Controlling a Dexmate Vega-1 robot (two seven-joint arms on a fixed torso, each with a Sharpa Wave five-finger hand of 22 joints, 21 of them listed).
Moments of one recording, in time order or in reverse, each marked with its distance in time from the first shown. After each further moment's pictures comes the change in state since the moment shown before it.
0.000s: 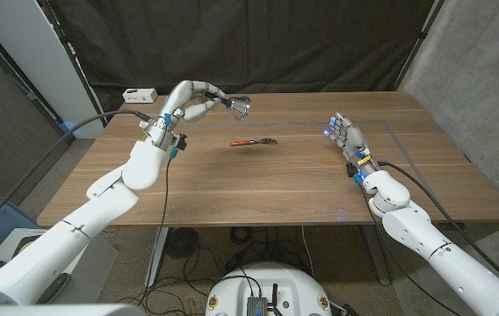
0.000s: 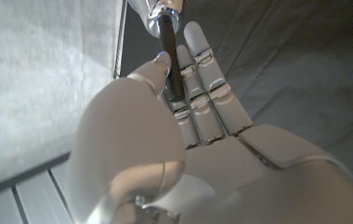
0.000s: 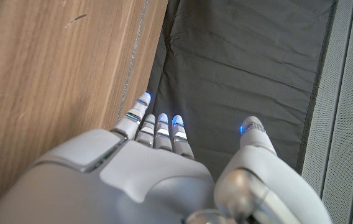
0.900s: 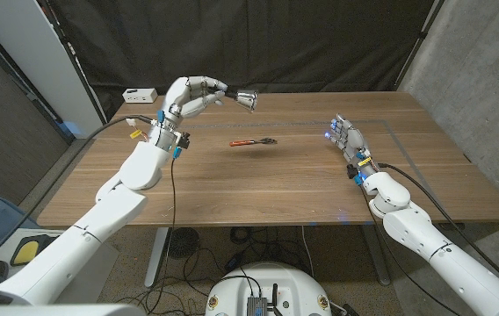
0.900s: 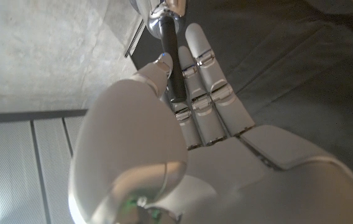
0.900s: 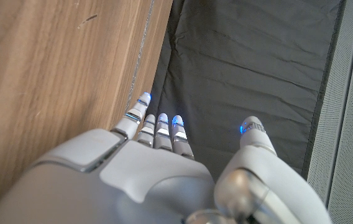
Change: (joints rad) left arm -0.017 -0.139 0.007 0.090 -0.278 0.065 -0.207; left_hand 0.000 0.000 0.000 0.000 0.000 0.000 0.000 0.008 0.009 0.001 0.000 -0.004 0.041 0.000 0.000 -0.006 0.000 -0.005 0.005 0.008 0.000; right arm -0.005 -0.002 0.001 0.004 0.006 -0.013 -0.005; right_hand 0.000 0.000 0.000 0.000 0.000 0.000 0.000 0.000 0.000 0.002 0.002 0.000 0.000 0.000 0.000 0.000 0.000 0.000 0.000 0.000 0.000
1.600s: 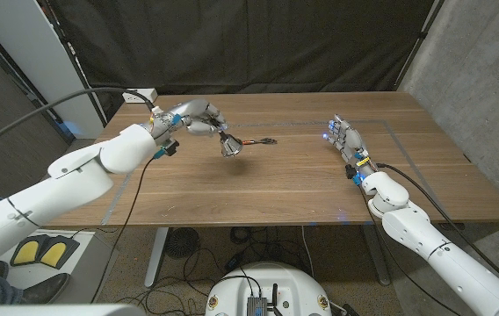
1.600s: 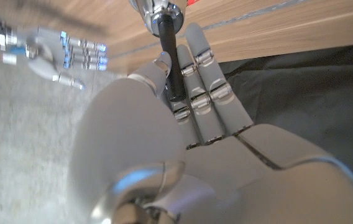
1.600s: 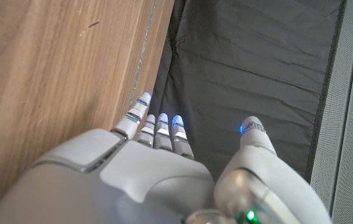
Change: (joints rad) left arm 0.013 0.472 0.004 -0.422 0.381 0.650 -0.200; left_hand 0.000 0.000 -0.002 -0.002 0.004 -0.006 0.006 0.000 0.005 -0.002 0.002 0.004 0.018 0.004 0.004 -0.001 0.005 -0.005 0.005 0.000 -0.002; right arm 0.016 0.005 -0.010 0.018 0.009 -0.008 0.020; right_hand 0.000 0.000 -0.004 0.004 0.000 0.000 0.000 0.000 0.000 0.000 0.000 0.000 0.000 0.000 0.000 0.000 0.000 0.000 0.000 0.000 0.000
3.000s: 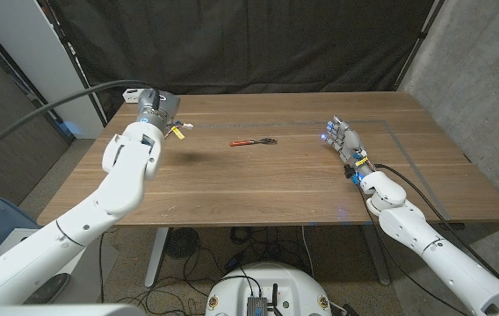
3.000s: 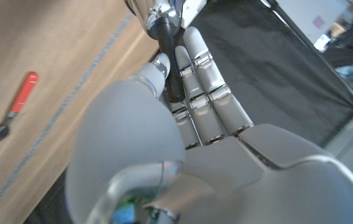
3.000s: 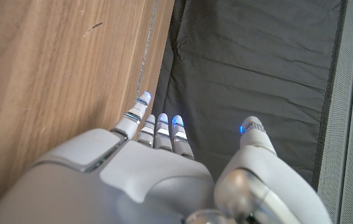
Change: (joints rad) left arm 0.018 -0.331 0.062 -0.051 1.457 0.361 -0.581; left_hand -0.014 0.013 -0.005 0.008 0.000 0.013 -0.035 0.008 -0.012 -0.007 -0.019 -0.014 0.052 -0.017 -0.017 0.002 0.014 -0.042 -0.019 0.012 0.000; right arm 0.044 0.030 -0.013 0.087 0.023 0.022 0.052; right_hand 0.000 0.000 0.000 0.000 0.000 0.000 0.000 0.000 0.000 0.000 0.000 0.000 0.000 0.000 0.000 0.000 0.000 0.004 -0.004 0.000 0.000
